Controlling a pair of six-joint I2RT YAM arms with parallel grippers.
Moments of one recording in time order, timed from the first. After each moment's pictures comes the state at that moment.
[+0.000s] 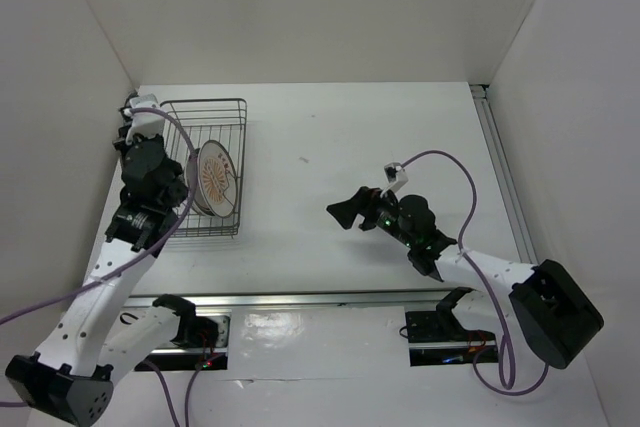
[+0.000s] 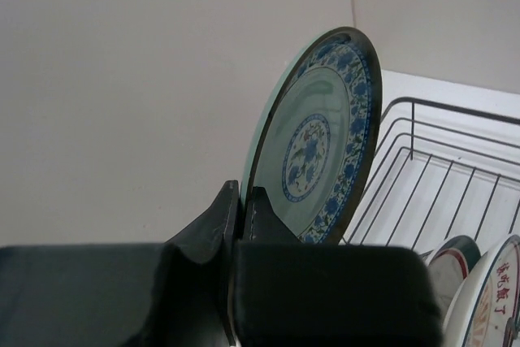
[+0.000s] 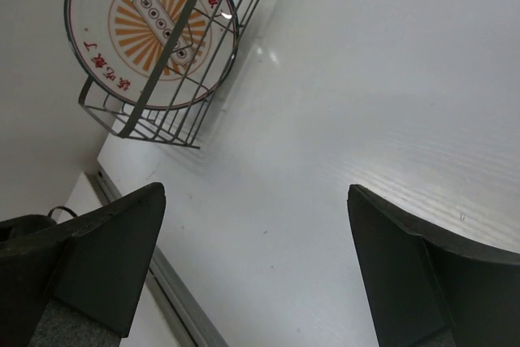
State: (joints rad) left arm -0.29 0.85 0.94 -0.04 -1.01 0.30; right arm 0.62 1.13 0.32 0.65 -0.15 0.70
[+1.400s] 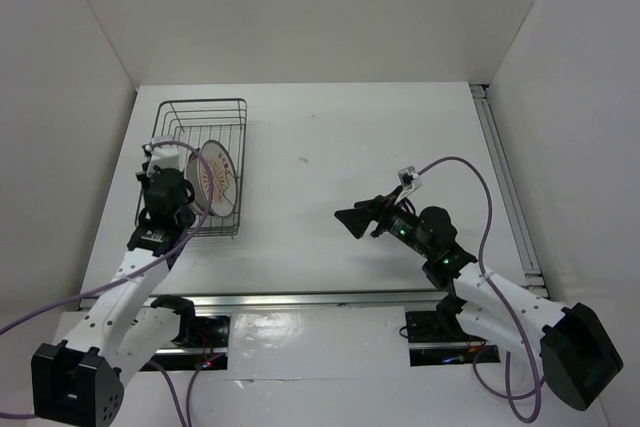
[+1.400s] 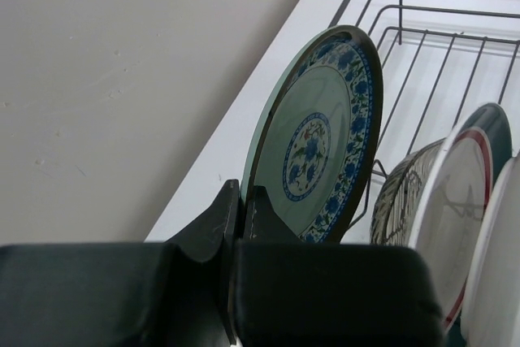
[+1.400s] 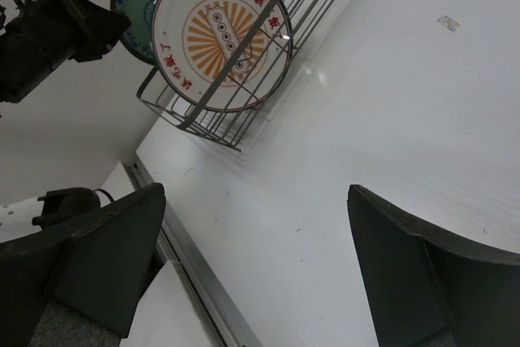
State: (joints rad) left arm -0.17 0.85 0.56 0.04 -0.80 0.12; right arm 0.60 0.83 0.24 0.59 -0.23 0.68
